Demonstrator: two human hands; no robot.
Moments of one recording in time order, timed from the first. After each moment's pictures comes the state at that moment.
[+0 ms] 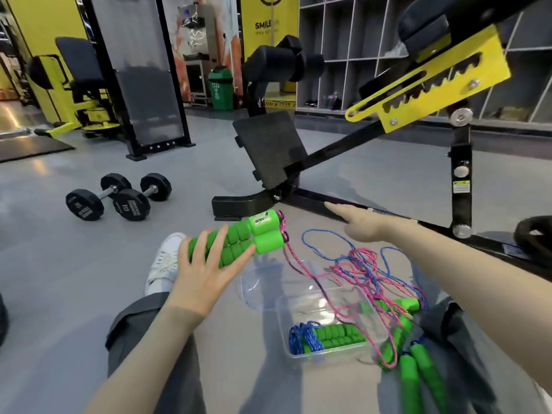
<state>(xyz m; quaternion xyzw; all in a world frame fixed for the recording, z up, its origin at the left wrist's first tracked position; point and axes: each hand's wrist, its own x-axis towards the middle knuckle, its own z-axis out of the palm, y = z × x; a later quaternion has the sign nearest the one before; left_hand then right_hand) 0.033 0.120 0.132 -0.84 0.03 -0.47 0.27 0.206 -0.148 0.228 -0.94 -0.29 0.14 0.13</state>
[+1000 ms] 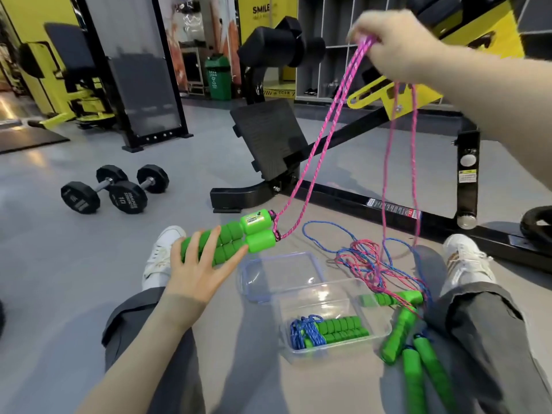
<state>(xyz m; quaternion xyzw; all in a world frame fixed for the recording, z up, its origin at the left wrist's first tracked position) 0.037 0.134 0.115 -0.85 0.03 -0.45 0.27 0.224 -0.139 0.415 -0.86 -0.36 -0.32 0.18</state>
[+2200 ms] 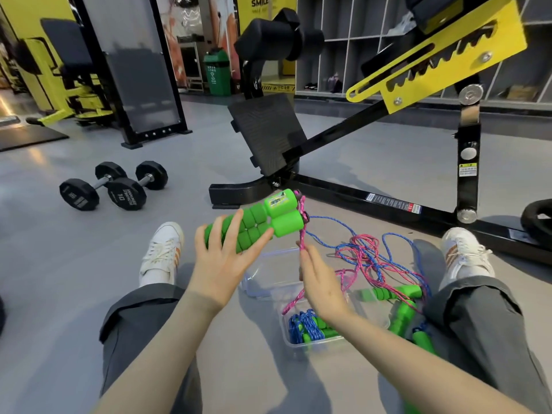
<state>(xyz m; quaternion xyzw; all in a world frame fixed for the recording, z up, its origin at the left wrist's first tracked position) 0.062 0.091 0.129 -0.82 0.05 -0.53 0.23 0.109 -0.096 0.105 -0.80 -0.25 -0.02 0.54</state>
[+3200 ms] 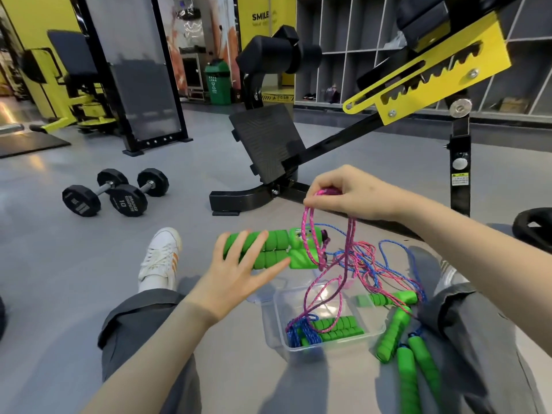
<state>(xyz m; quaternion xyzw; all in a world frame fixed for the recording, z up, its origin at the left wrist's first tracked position) 0.049 0.087 0.133 -0.82 0.19 -0.46 0.29 0.145 -0.143 0.287 -0.82 -0.48 0.02 0.31</state>
